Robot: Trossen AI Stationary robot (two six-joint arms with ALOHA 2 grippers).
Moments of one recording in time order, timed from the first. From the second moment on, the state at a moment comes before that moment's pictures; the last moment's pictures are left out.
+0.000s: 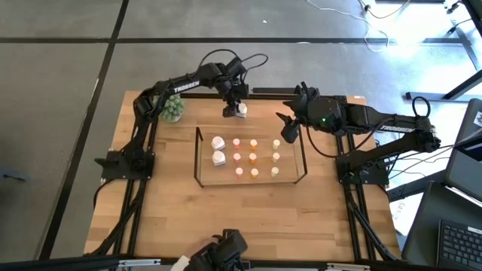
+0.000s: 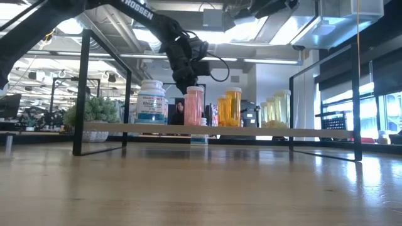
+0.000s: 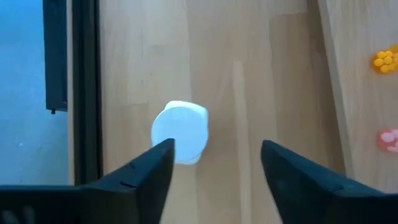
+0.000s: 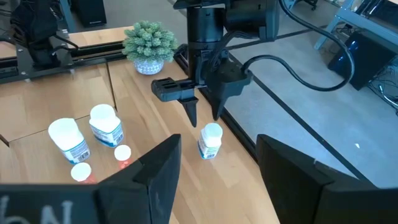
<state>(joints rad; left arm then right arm) 0.64 2.08 1.85 -0.86 0.25 0.61 -0.05 1.19 1.30 -0.63 0.52 0.12</state>
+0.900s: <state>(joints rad) 0.65 2.17 1.85 -0.77 0.19 0.77 -0.05 1.19 1.30 -0.63 0.52 0.12</state>
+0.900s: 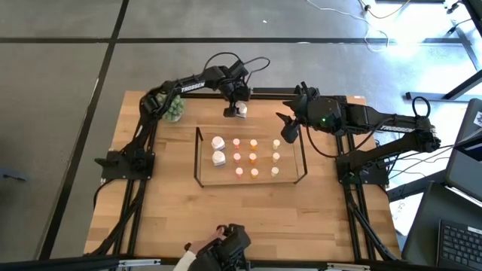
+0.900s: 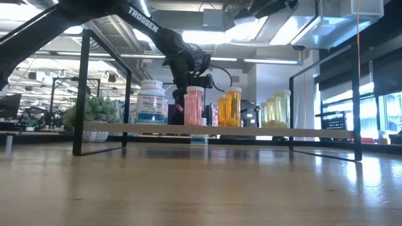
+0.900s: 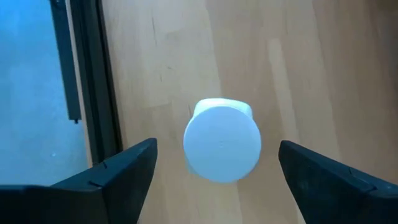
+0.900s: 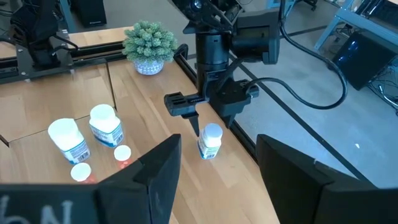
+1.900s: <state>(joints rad) 0.61 2.21 1.85 -0.77 0.15 0.73 -0.05 1.19 1.30 -0.63 0.52 0.12</state>
